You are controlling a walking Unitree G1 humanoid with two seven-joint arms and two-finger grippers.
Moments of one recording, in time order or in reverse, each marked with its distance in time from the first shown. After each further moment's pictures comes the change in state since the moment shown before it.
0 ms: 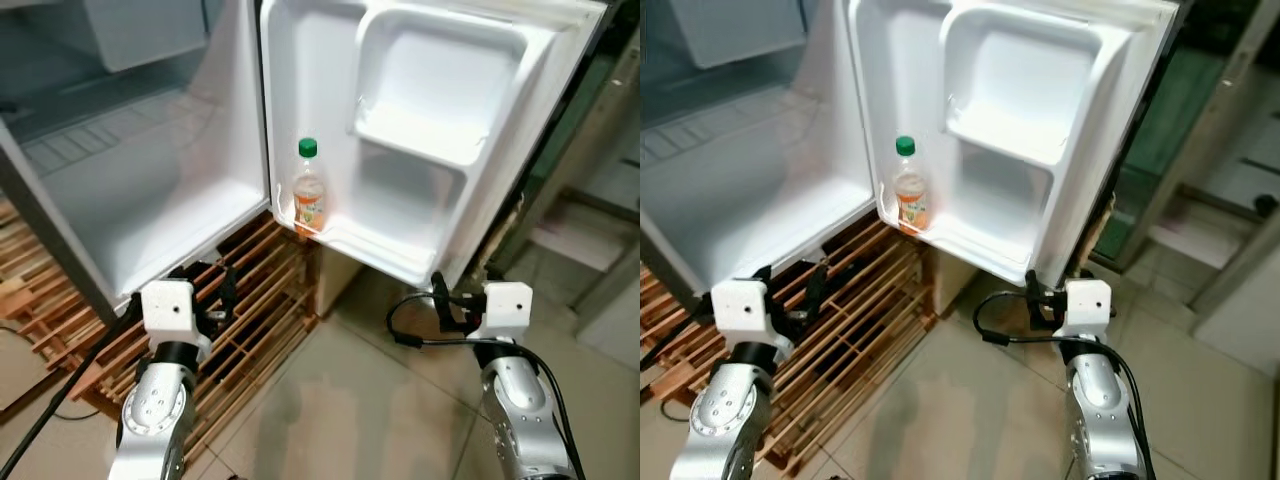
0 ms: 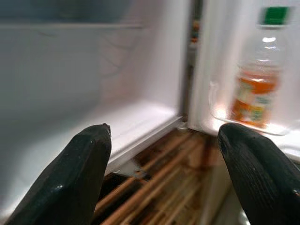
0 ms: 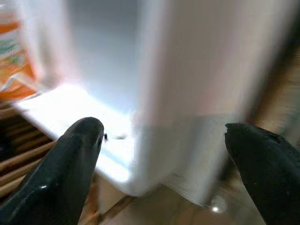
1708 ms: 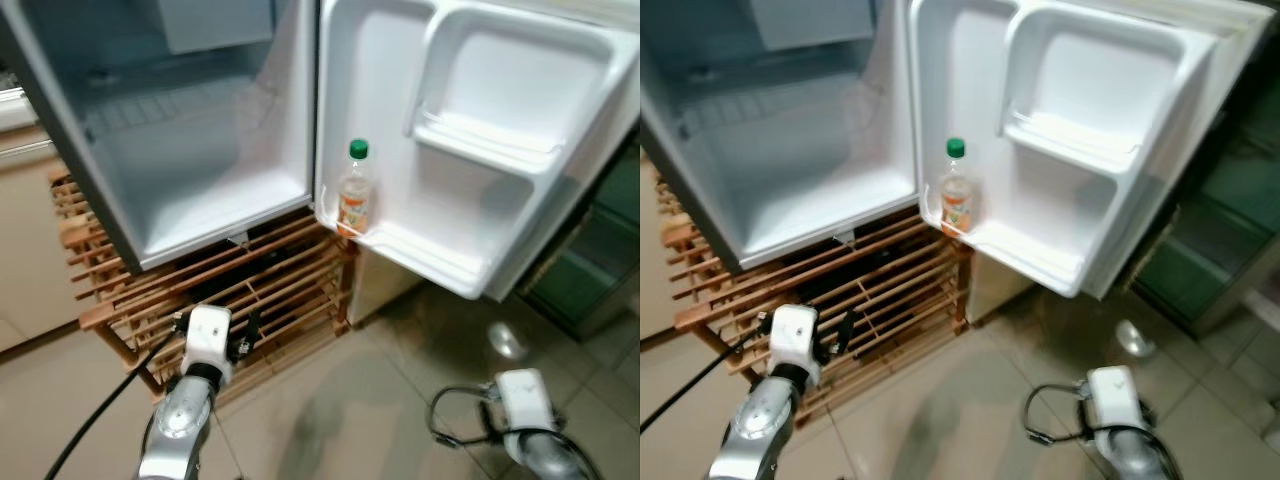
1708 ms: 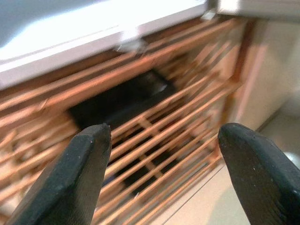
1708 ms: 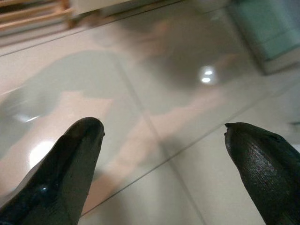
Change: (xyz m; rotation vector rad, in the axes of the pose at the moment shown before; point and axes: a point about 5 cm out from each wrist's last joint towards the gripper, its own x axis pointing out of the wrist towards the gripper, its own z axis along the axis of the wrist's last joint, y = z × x) left arm -0.024 0.000 -0.101 0.072 0.337 -0.093; right arm -0.089 -0.043 -0.138 -0.198 0.861 -0.083
